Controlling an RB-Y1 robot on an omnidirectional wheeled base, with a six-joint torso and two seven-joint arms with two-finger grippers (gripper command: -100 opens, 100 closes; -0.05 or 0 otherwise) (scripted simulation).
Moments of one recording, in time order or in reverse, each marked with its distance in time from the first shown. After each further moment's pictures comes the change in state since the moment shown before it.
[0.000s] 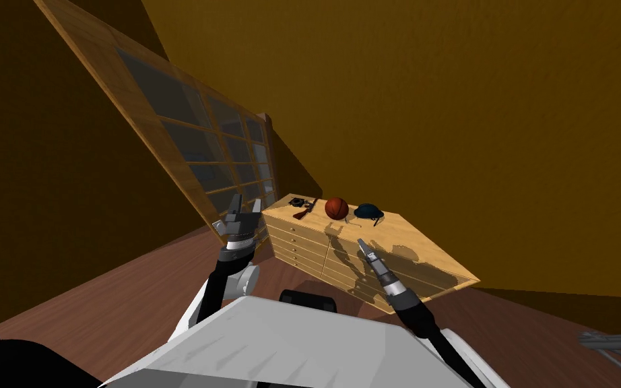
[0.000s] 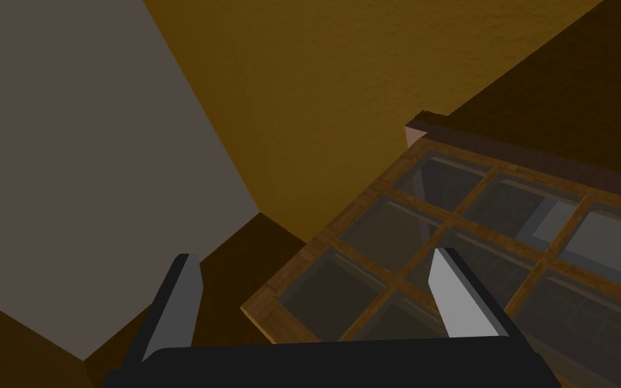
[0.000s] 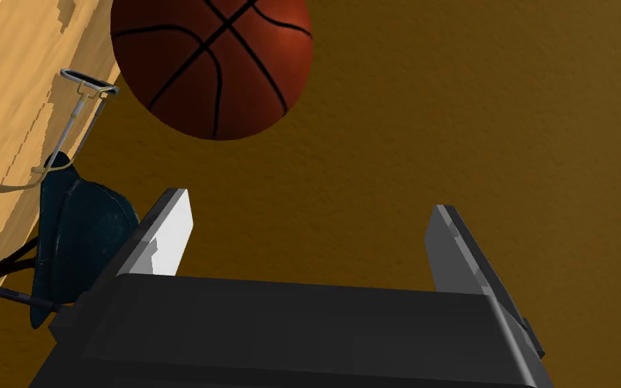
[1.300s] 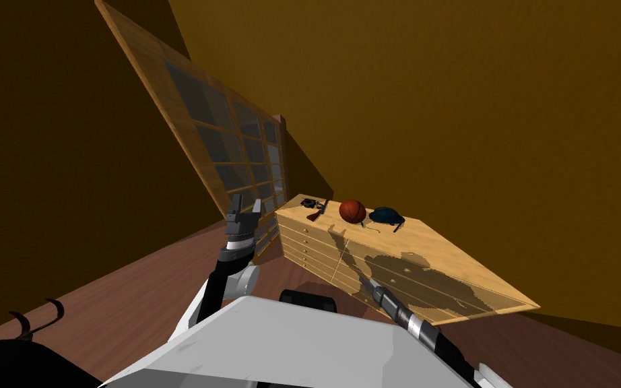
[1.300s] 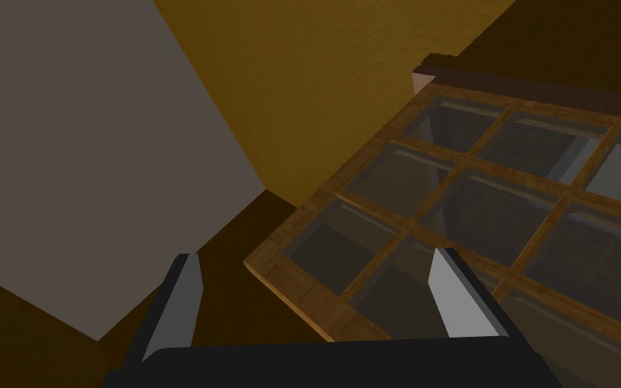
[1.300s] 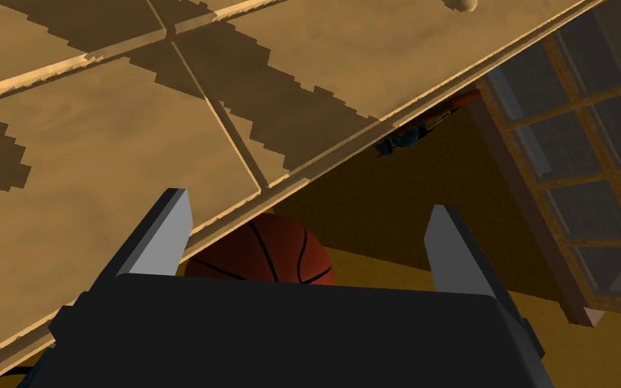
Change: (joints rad) left arm 0.000 0.000 0.000 0.000 0.000 0.000 0.000; right arm 0.052 -0.356 0.162 0.229 0.128 0.027 0.109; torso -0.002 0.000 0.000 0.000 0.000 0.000
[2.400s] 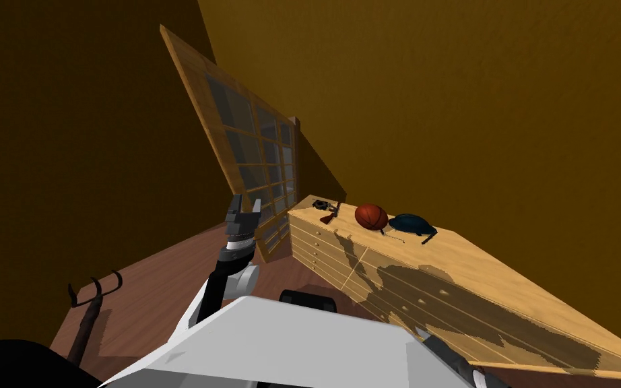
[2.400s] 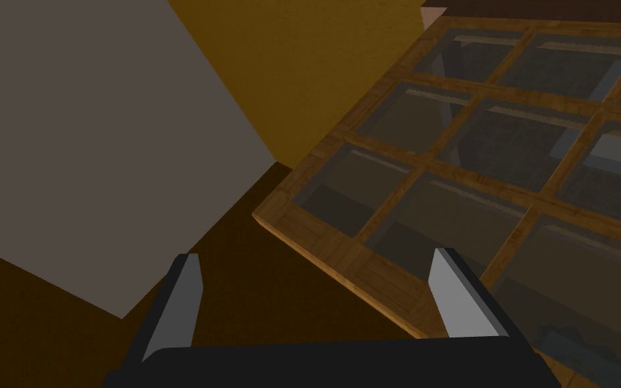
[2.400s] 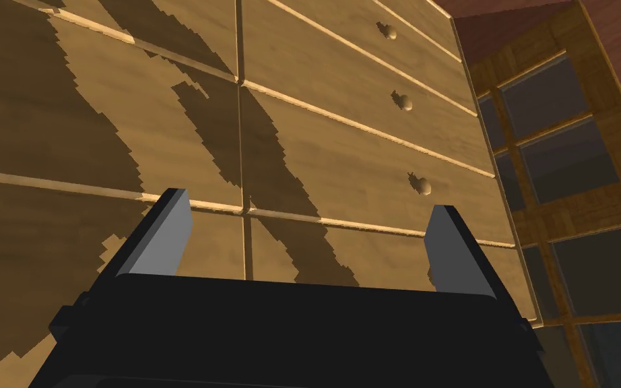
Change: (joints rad) left arm 0.000 0.000 0.000 0.000 0.000 0.000 0.000; right arm 0.022 -0.341 0.158 0.238 0.125 0.041 0.086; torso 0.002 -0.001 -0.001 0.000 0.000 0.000
